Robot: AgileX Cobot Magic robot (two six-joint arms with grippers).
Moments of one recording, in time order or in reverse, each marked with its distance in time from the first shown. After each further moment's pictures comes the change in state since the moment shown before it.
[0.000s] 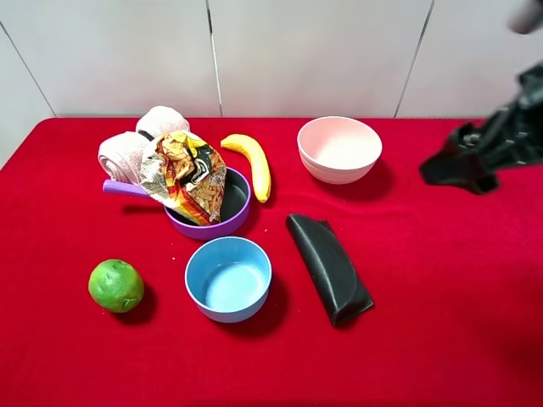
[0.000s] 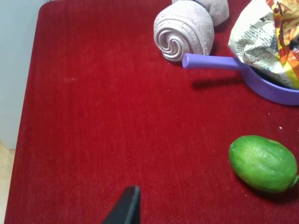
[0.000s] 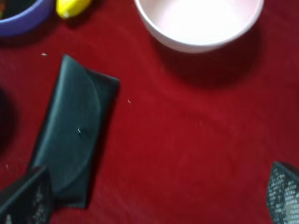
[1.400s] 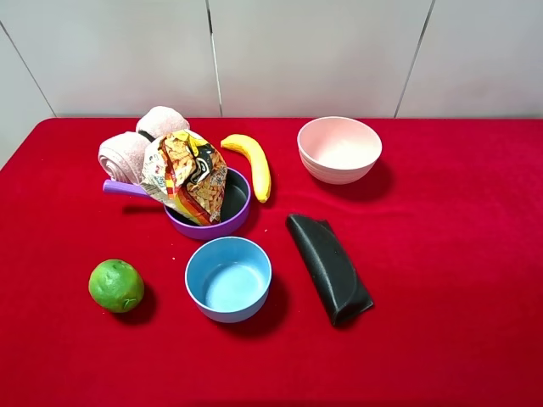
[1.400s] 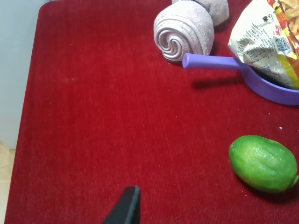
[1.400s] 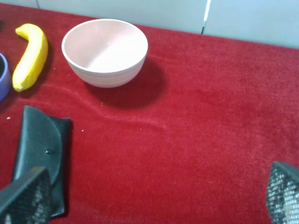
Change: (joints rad) left arm 0.000 0.000 0.000 0.000 0.000 0.000; right arm -0.262 -0.898 0.256 0.045 0.200 0.058
